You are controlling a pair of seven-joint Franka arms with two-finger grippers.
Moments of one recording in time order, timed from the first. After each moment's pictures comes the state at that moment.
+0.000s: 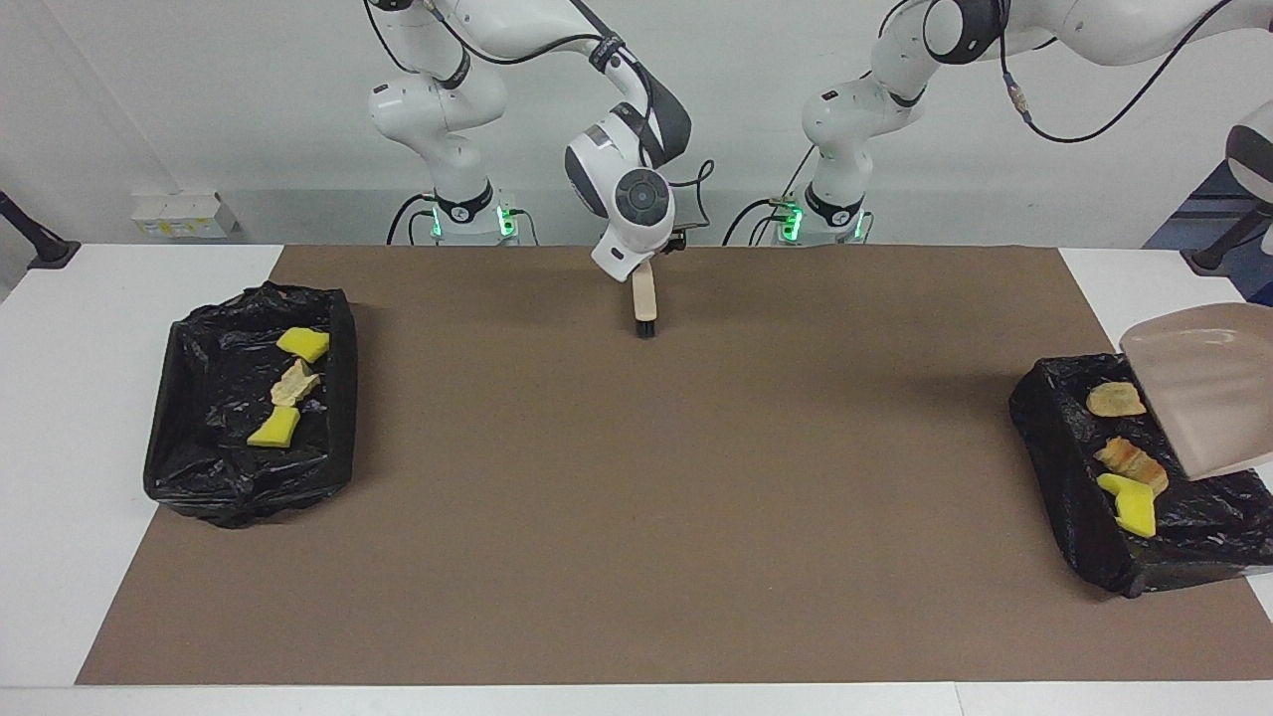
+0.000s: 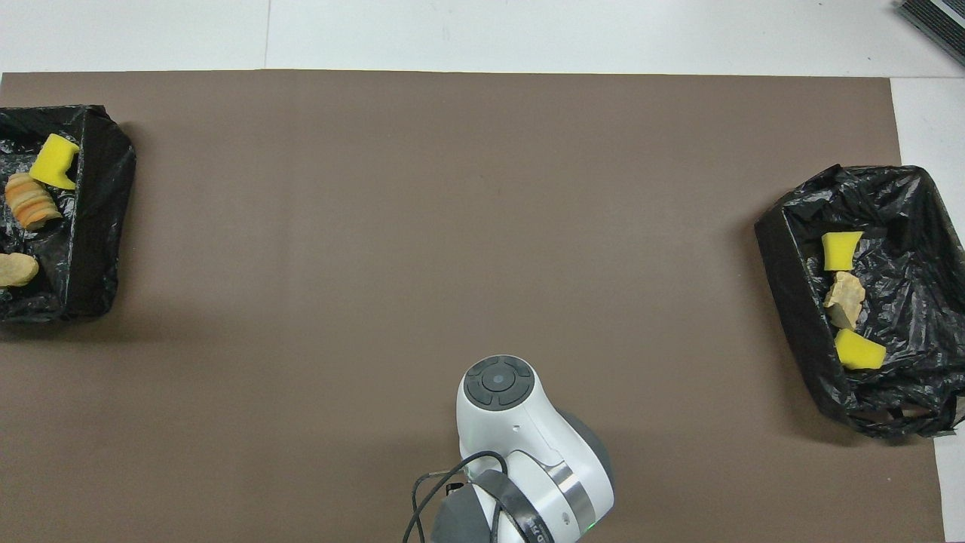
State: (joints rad) left arm 0.28 0.36 -0.04 -1.29 0.65 1.88 1.83; right arm 0.31 0.14 0.39 -2.04 0.37 1.75 0.53
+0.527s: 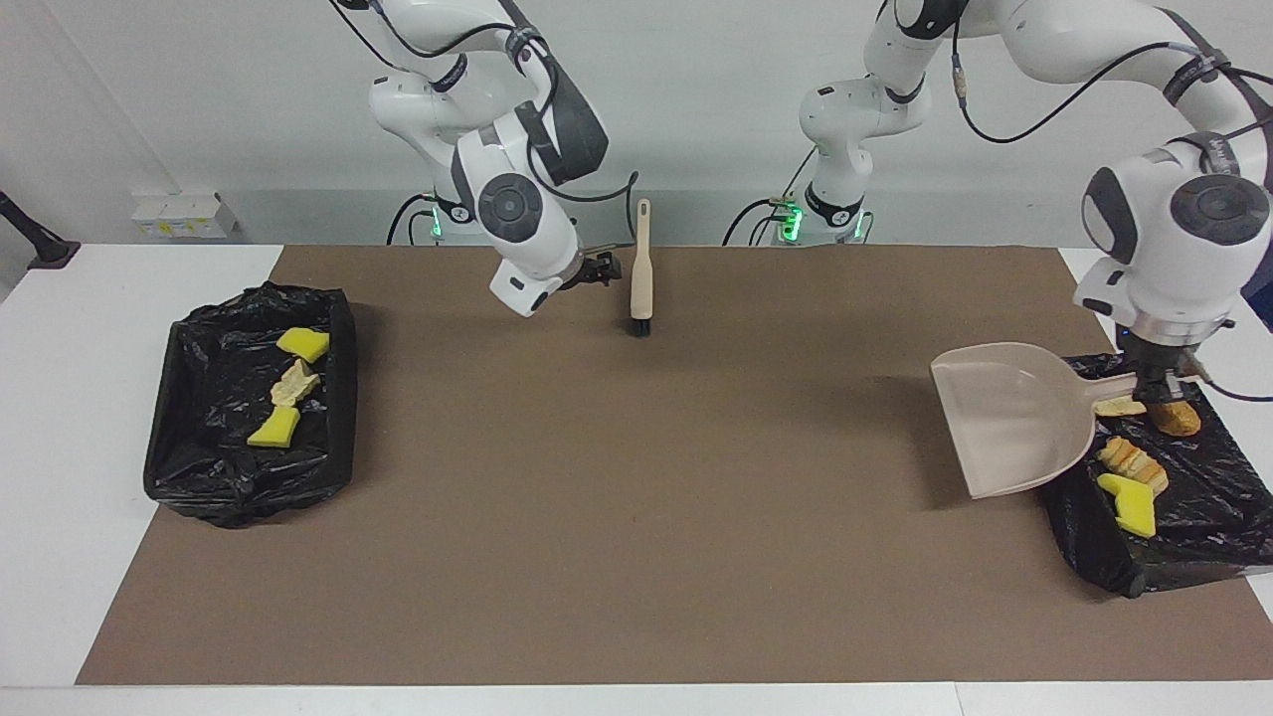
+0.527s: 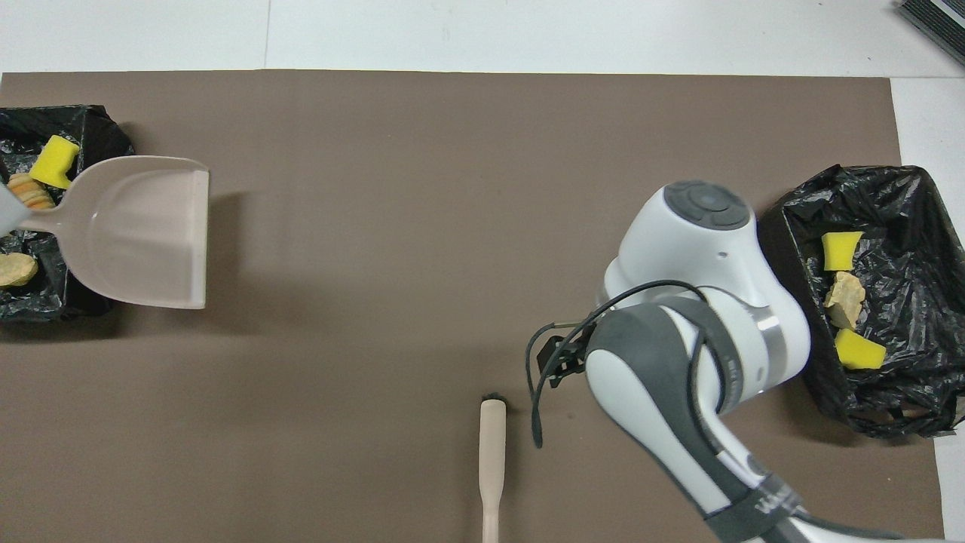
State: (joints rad) left arm 0.09 0.24 -0.05 -1.67 0.43 1.89 1.42; right arm -0.01 0.14 0.38 -1.86 0.23 1.62 0.22
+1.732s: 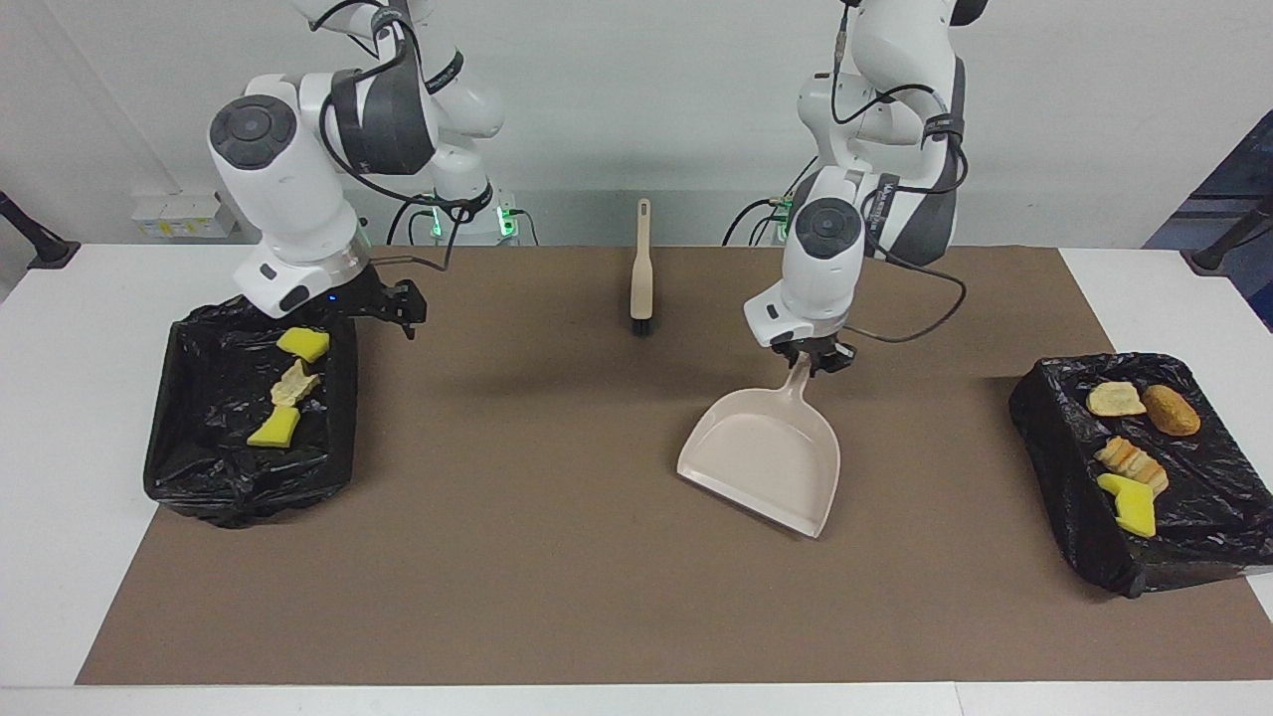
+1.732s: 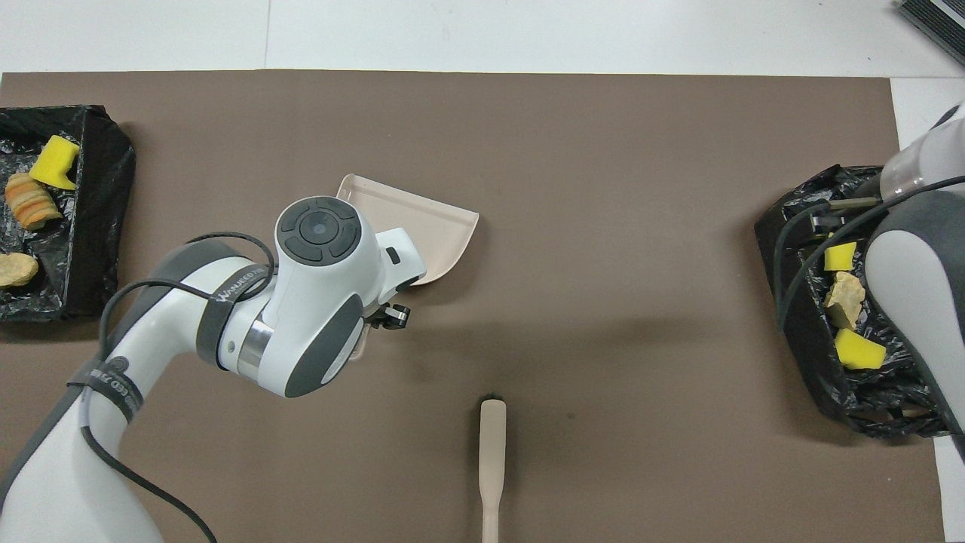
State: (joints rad) left arm -0.53 0.24 -0.05 -1.90 -0.04 2.03 -0.40; right arm -0.35 0.12 0.34 -1.61 -0.14 1.65 0.02
